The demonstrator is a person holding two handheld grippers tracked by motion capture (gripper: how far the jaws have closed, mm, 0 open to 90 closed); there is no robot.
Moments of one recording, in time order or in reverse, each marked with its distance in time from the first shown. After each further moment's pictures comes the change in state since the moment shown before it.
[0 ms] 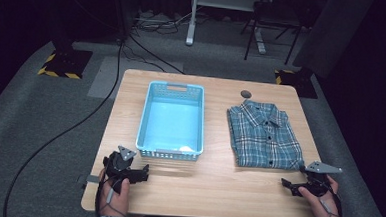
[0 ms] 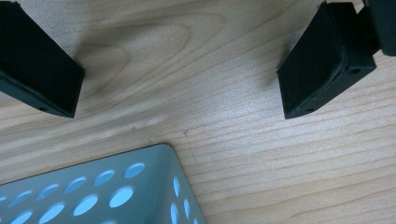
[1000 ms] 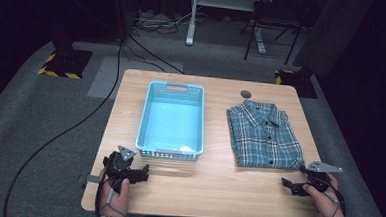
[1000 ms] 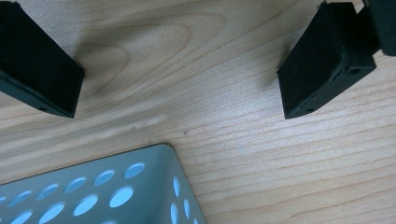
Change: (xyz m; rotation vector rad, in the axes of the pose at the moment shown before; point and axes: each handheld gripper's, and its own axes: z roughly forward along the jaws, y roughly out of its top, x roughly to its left) left arm 0.000 0.000 0.000 0.000 0.000 0.000; right arm -0.001 0.001 0.000 0.004 -0.006 0.010
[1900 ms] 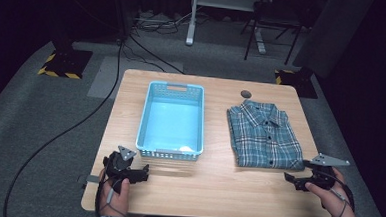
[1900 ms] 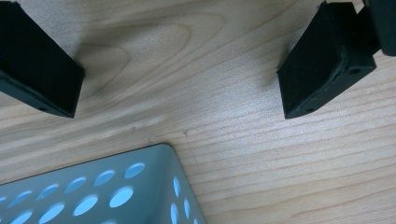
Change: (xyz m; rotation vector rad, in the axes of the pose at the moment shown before) left arm 0.000 0.000 0.000 0.000 0.000 0.000; right arm 0.007 0.034 -0.024 -0.008 0.016 -0.003
